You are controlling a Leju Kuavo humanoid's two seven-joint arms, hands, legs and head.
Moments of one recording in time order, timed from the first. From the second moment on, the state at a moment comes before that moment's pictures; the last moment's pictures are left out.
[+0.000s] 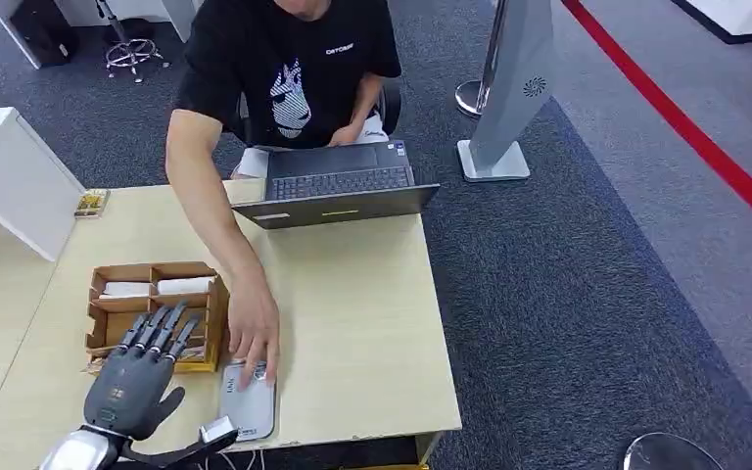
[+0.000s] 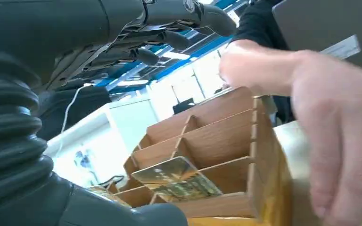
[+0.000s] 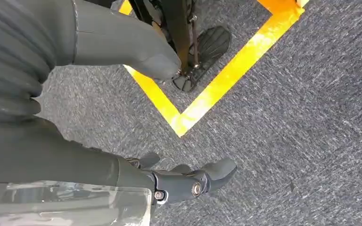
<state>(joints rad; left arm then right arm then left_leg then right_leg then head) 0.09 0.23 -0.29 -1.62 -1.41 0.16 -0.12 -0.08 0.12 -1.04 -0.23 0.39 -0.31 -0.10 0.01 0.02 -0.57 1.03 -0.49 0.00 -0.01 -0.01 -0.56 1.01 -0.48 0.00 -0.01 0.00</state>
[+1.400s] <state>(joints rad) 0.05 0.06 -0.01 -1.36 -1.47 0.35 -0.19 -0.08 0.12 -1.05 -0.23 0.46 -0.28 -0.10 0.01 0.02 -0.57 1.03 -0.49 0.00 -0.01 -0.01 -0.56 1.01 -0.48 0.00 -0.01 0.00</state>
